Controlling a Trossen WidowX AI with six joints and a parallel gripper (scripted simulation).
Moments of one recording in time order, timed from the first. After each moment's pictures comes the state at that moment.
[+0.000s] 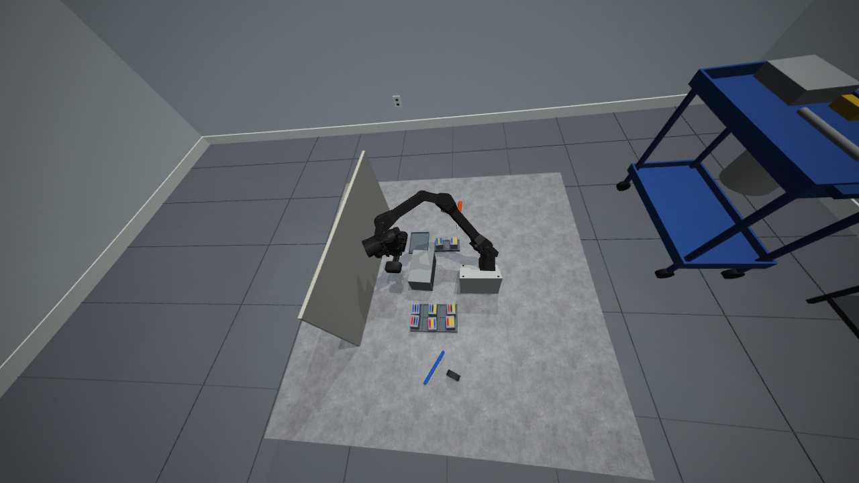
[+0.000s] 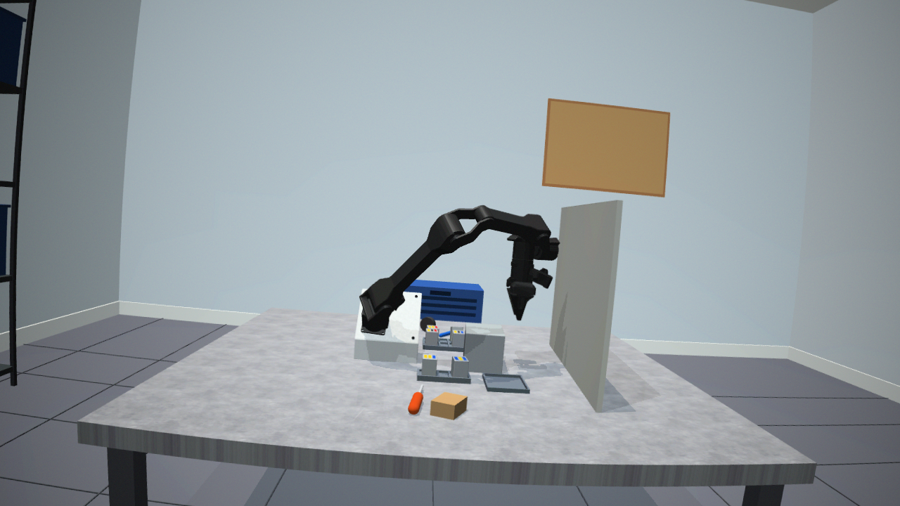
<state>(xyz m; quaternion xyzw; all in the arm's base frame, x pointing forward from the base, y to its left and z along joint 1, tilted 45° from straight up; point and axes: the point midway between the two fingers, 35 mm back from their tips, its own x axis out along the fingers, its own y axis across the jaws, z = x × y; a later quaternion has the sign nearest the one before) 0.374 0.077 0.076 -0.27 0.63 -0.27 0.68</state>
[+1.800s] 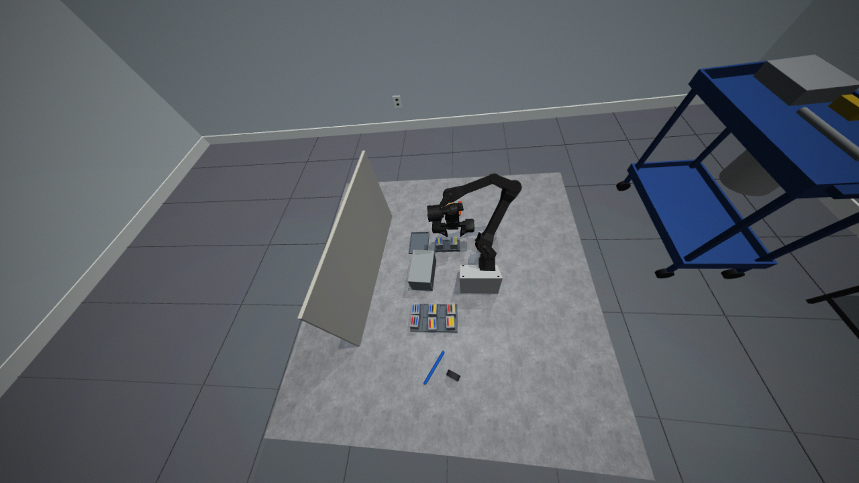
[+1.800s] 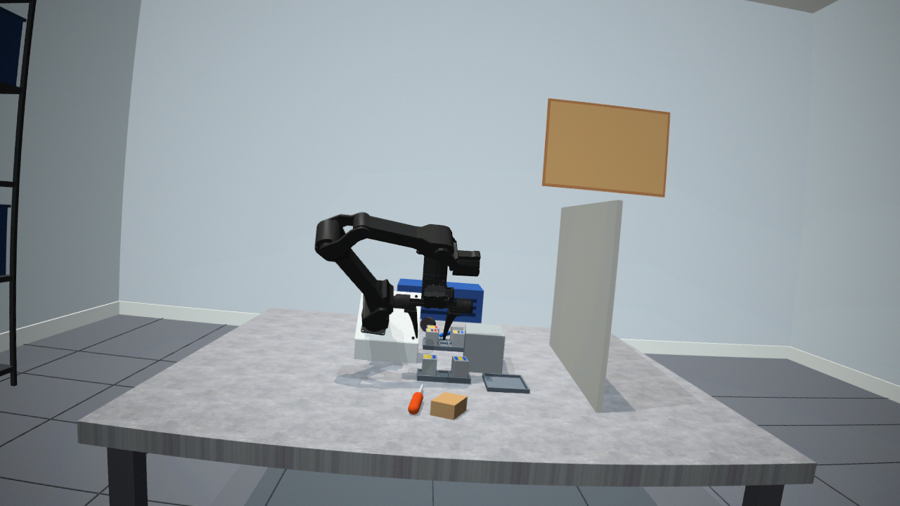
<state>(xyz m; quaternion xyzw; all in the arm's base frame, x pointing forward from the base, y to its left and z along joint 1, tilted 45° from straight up) 0.155 -0.078 0.149 0.26 0.28 -0.62 0.68</state>
